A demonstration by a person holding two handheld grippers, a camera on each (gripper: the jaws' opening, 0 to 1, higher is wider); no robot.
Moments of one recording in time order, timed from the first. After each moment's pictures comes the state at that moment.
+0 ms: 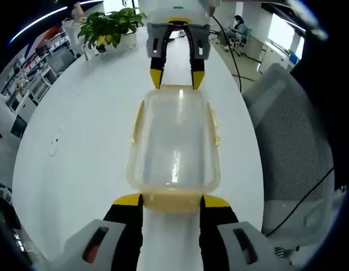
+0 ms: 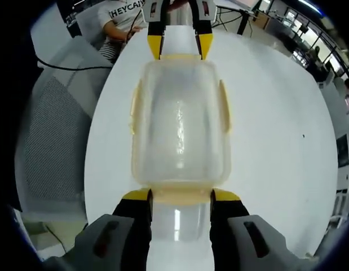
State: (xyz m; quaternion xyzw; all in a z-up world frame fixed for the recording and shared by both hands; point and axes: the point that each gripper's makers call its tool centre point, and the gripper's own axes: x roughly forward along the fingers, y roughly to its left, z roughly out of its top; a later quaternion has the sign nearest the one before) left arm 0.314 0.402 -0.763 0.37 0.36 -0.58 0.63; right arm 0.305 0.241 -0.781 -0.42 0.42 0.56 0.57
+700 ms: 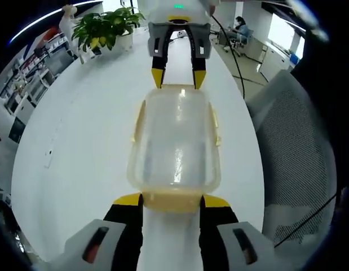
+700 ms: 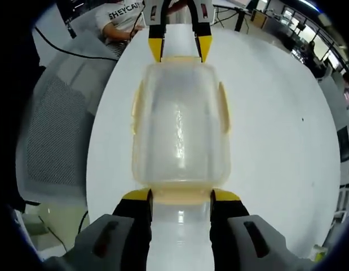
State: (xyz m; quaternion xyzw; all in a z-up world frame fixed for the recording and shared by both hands) left arm 0.310 0.358 -0.769 0.37 0.36 -0.58 0.63; right arm 0.298 0.197 -0.786 -0.41 0.42 0.57 0.58
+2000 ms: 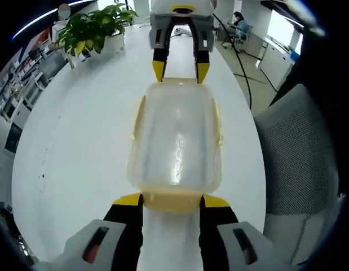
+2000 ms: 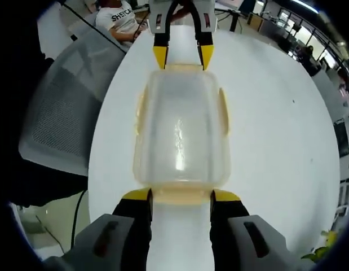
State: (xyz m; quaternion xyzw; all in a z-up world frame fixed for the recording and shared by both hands) left arm 0.307 0.287 -0.778 0.38 0.37 -0.58 0.62; right arm 0.288 0.127 -0.783 -0.40 0.41 0.57 0.59
